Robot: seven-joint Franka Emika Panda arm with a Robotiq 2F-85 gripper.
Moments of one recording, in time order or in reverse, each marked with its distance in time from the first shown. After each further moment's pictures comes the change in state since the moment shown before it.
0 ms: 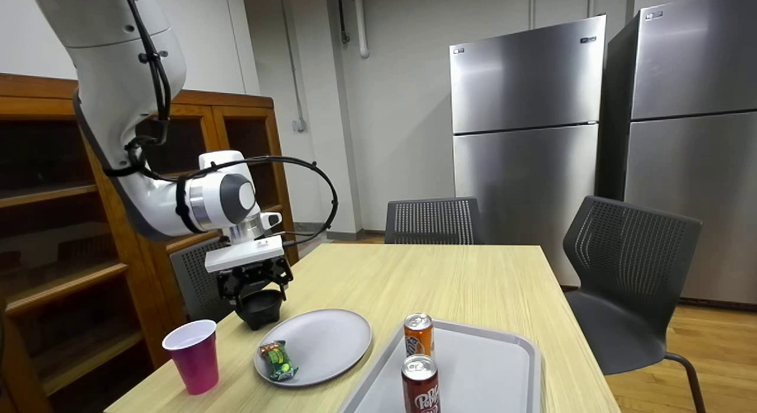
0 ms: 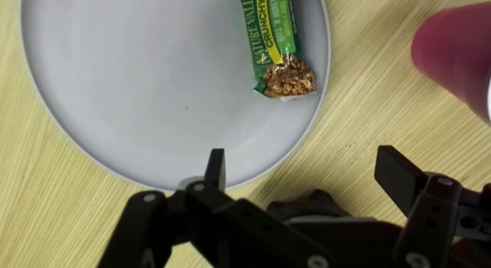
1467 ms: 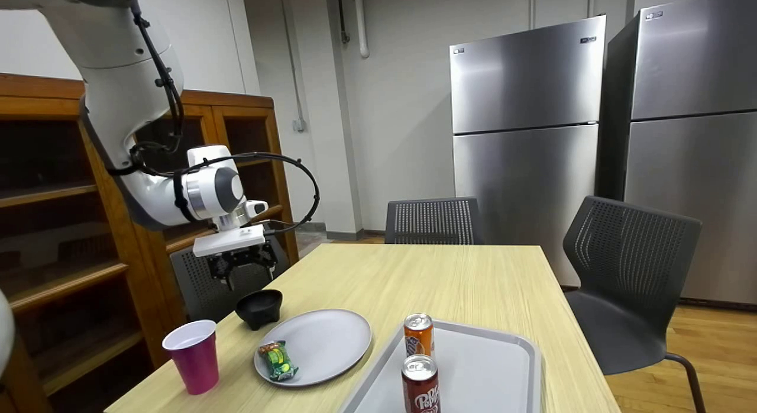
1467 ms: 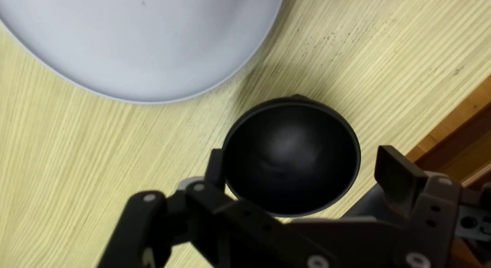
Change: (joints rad) arm 0.103 0.110 -0.002 0.212 -0.017 -0.032 0.162
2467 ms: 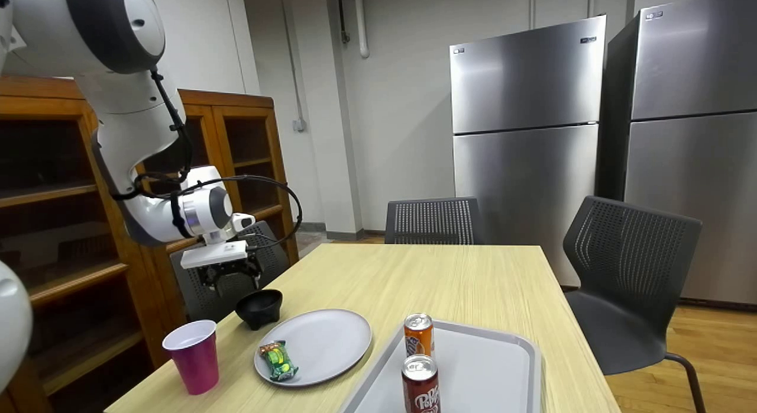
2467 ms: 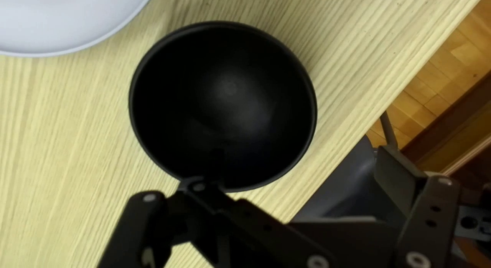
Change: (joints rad) arm 0.124 0.209 -0.029 0.222 -0.008 0.007 0.149
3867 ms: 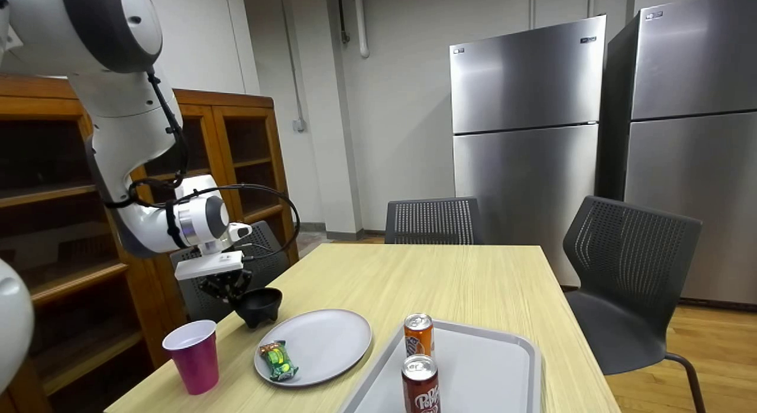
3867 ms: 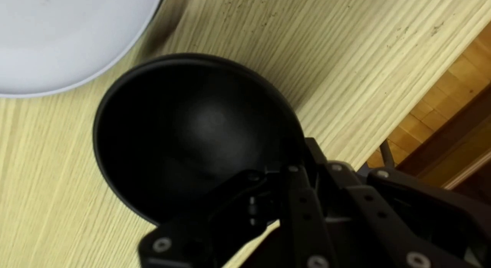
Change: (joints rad) arm 0.013 0.002 -0.006 -0.059 -0.009 0.033 0.018
